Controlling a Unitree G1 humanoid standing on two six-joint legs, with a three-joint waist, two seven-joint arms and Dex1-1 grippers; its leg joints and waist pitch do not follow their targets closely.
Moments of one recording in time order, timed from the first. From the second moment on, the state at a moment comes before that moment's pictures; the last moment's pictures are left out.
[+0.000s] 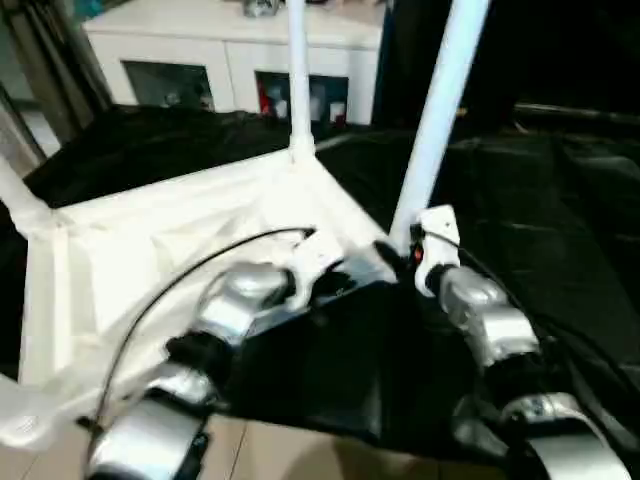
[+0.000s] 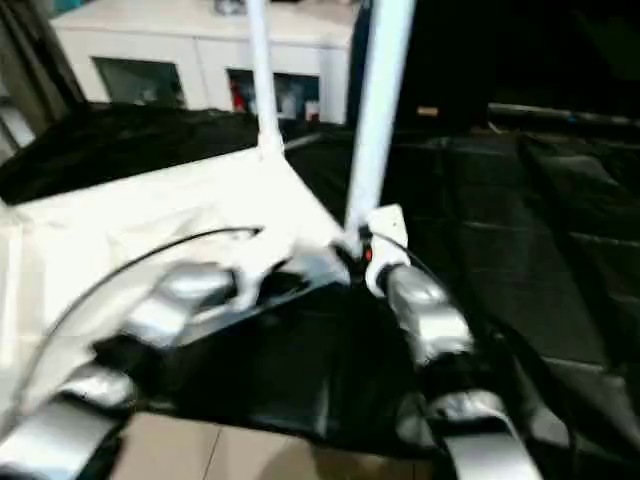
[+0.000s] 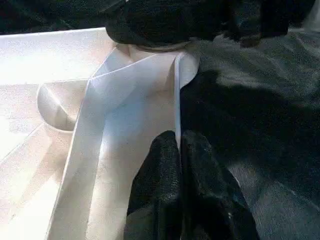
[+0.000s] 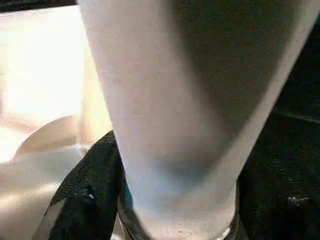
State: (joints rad) left arm -0.75 0.07 -0.25 0.84 0.11 0.10 -0.72; right arm -0.59 -0.09 -0.05 0.70 0.10 0.16 0.14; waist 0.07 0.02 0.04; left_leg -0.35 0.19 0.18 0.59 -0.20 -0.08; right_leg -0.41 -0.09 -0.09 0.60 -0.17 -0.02
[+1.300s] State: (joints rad) left arm -0.59 0.27 -0.25 0.64 0.03 0.03 -1.08; right arm -0.50 -0.40 0.13 0.51 0.15 0.17 0.93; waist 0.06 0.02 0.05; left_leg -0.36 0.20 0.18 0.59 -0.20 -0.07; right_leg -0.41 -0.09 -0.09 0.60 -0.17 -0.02
